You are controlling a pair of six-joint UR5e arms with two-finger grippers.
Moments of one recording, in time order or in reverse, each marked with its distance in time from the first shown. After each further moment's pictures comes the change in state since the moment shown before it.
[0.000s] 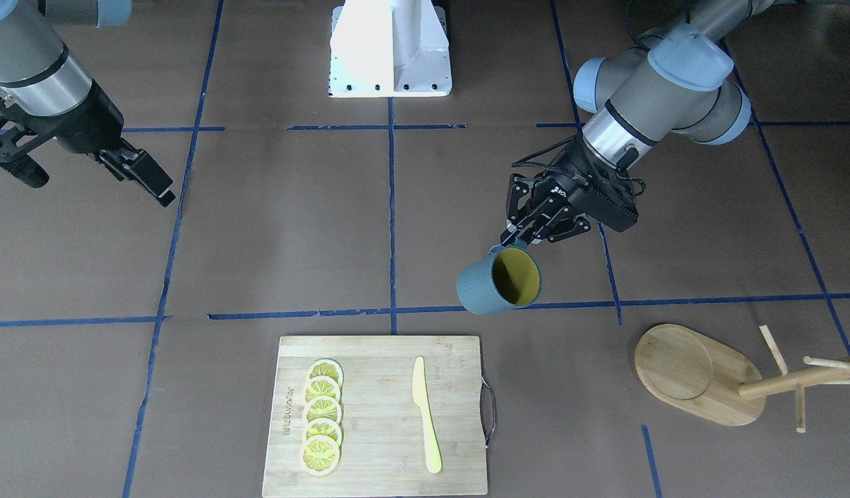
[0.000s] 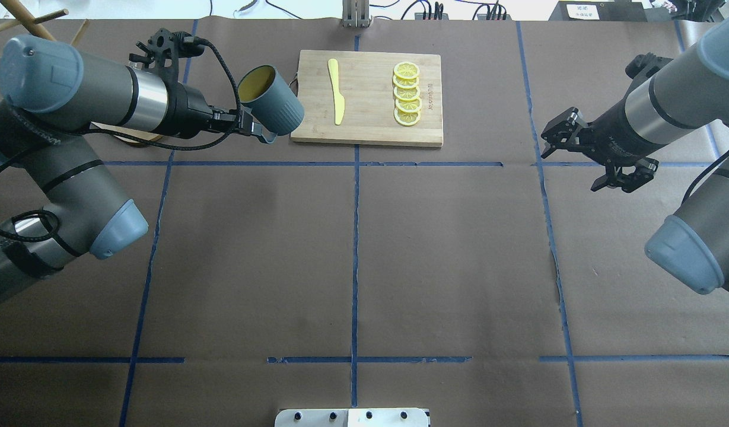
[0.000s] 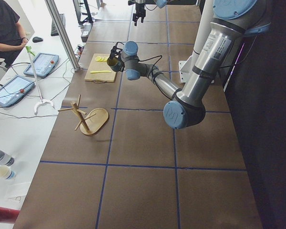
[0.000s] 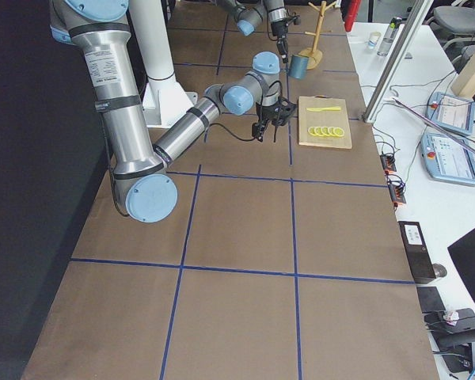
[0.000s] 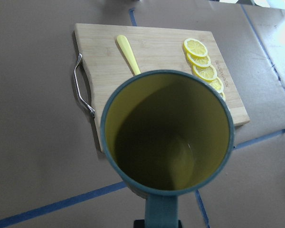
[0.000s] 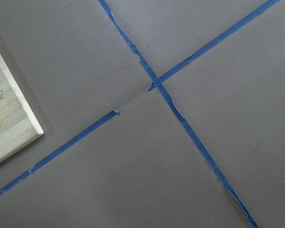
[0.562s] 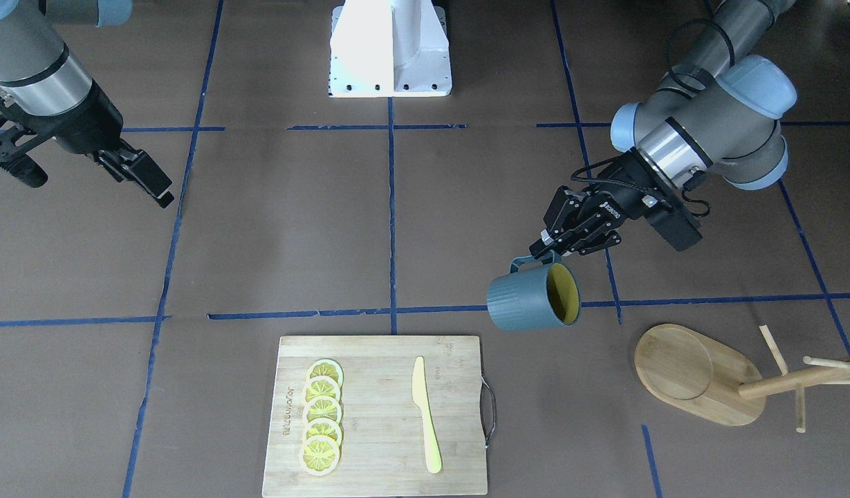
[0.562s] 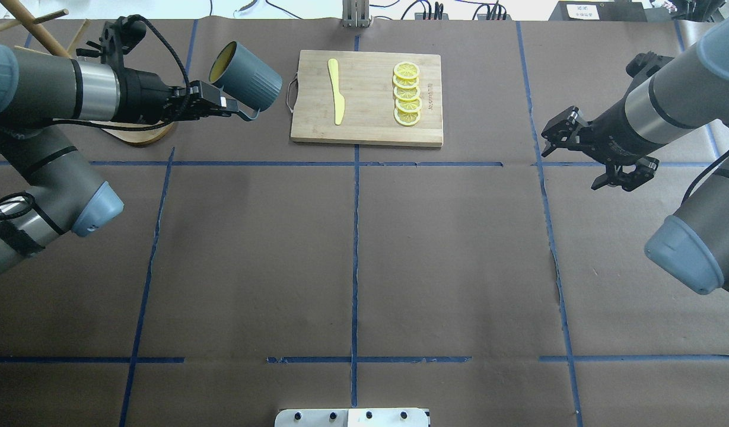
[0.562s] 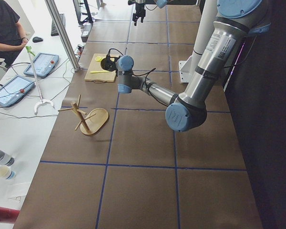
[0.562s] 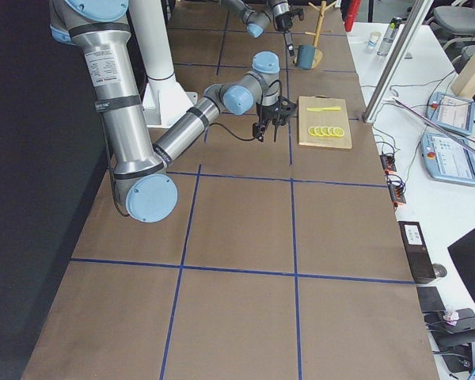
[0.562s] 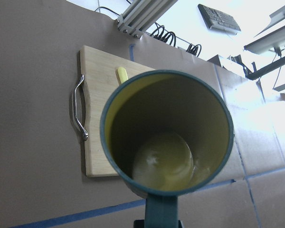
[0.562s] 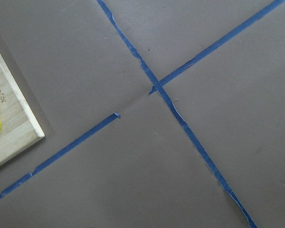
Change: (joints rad) left arm -0.075 0.033 0.154 -0.431 -0.037 -0.362; right arm -0.001 0.002 0.001 0.000 -0.012 0.000
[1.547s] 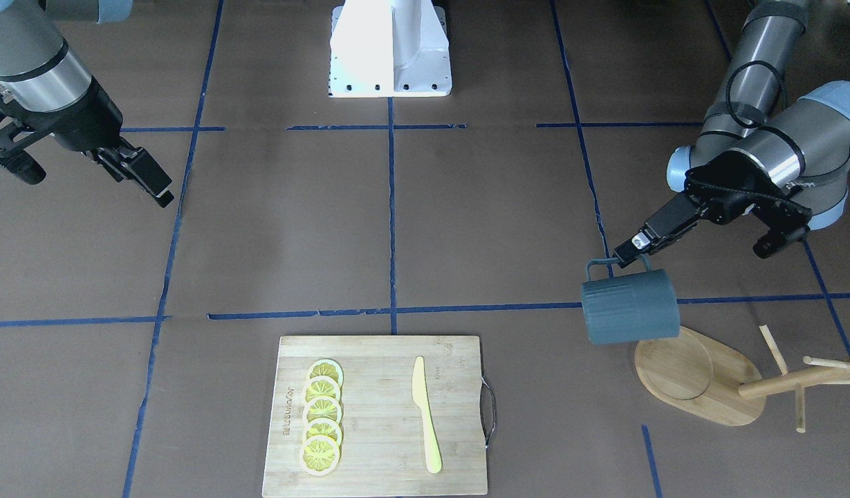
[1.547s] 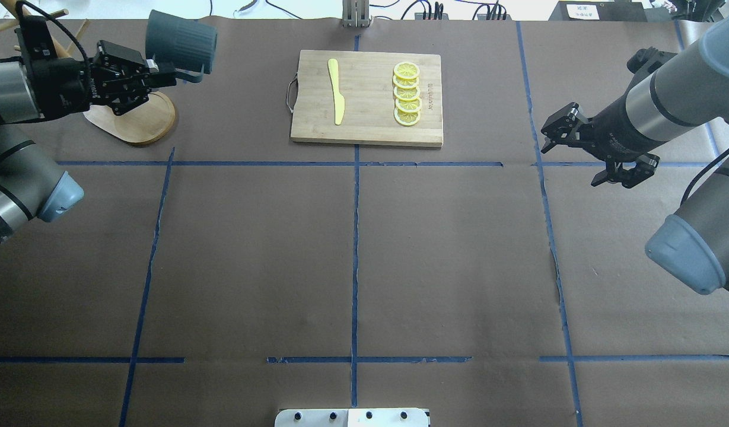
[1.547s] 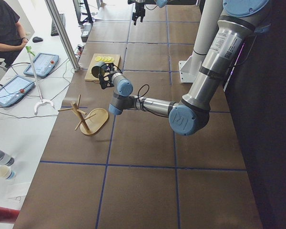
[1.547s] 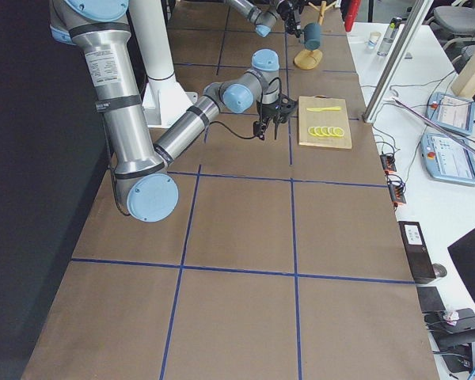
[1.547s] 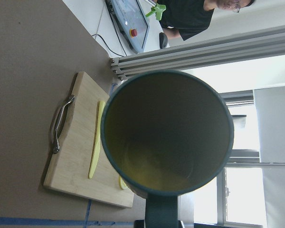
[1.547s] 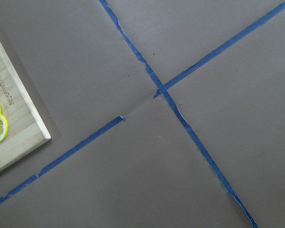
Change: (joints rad) left arm -0.085 0.027 0.251 -0.645 0.133 -0.602; right arm 0.001 0.005 0.009 -0.002 -0.015 0.001
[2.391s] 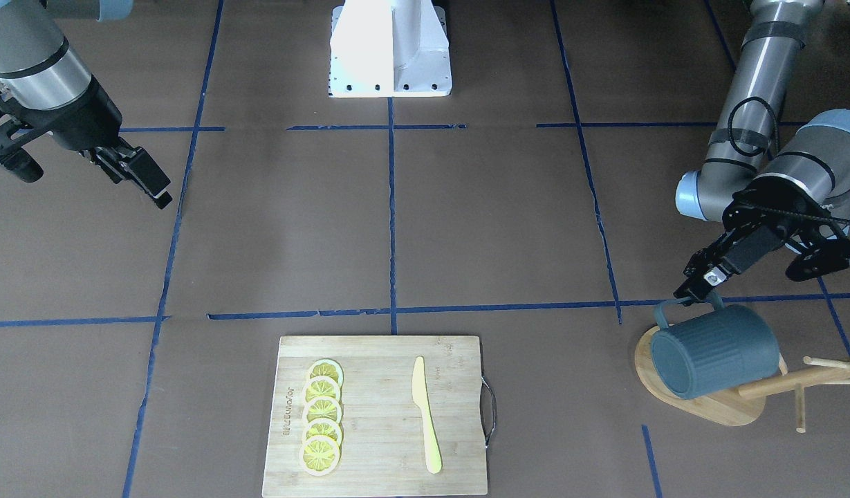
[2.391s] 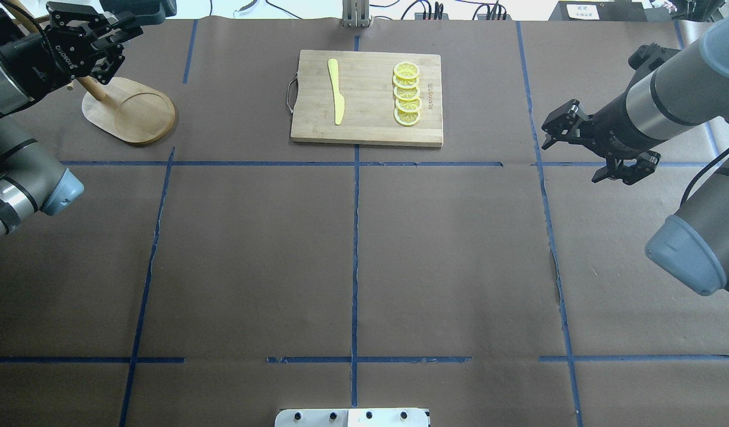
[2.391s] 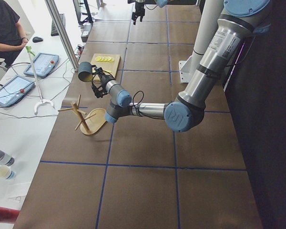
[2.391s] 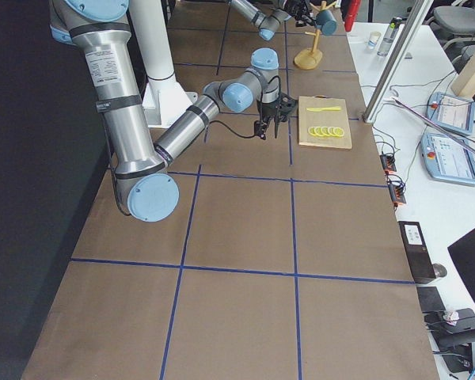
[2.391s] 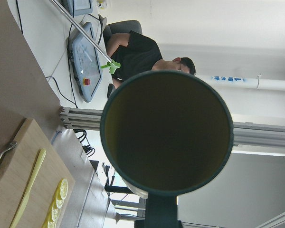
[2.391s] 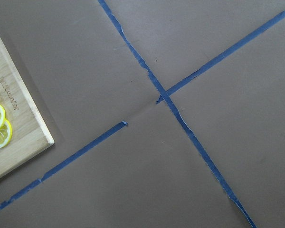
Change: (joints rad) left arm -0.011 -0.067 0.186 -0.212 0.268 -0.224; right arm -0.002 0.002 0.007 0.000 -0.027 0.001
